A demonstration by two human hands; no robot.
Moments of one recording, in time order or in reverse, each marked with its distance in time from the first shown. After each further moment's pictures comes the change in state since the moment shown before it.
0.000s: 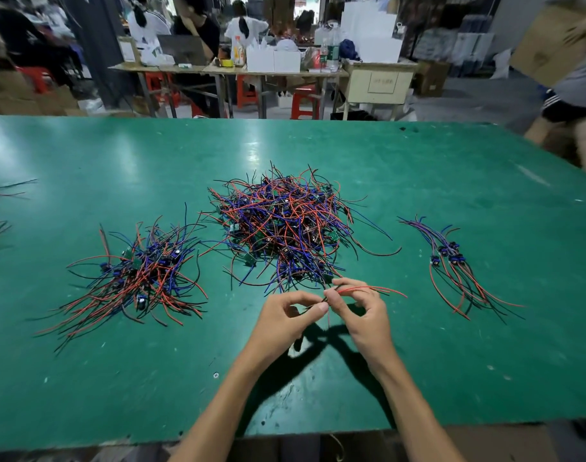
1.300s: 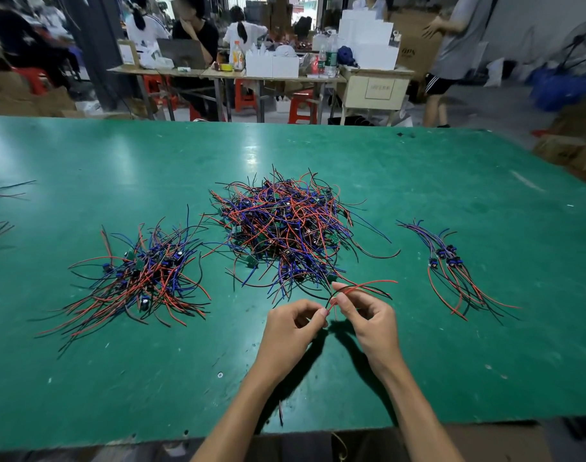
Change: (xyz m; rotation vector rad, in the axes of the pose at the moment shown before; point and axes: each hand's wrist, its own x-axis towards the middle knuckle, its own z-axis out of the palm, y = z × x) left_hand -0.006 -0.022 0.013 0.104 0.103 0.051; right_hand -0.005 0.006 -0.004 0.217 -0.056 0.101
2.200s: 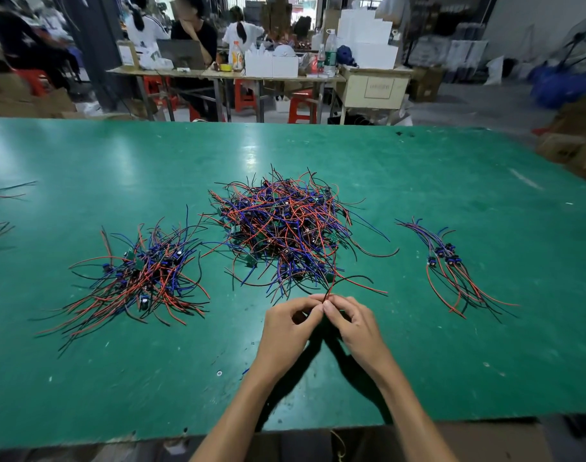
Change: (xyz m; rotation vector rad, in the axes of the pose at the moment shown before) left_hand 0.001 0.005 0.002 -0.028 0.050 0.035; right_hand -0.003 0.006 0.004 -0.424 -0.152 0.018
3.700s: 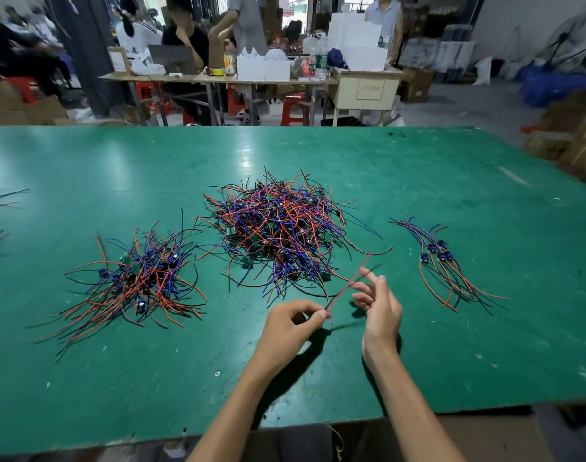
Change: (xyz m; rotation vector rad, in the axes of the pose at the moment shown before) left_hand -0.004 0.009 -0.002 -0.031 -0.128 -0.122; right_hand 0.014 -0.010 -0.008 0.652 0.610 0.286
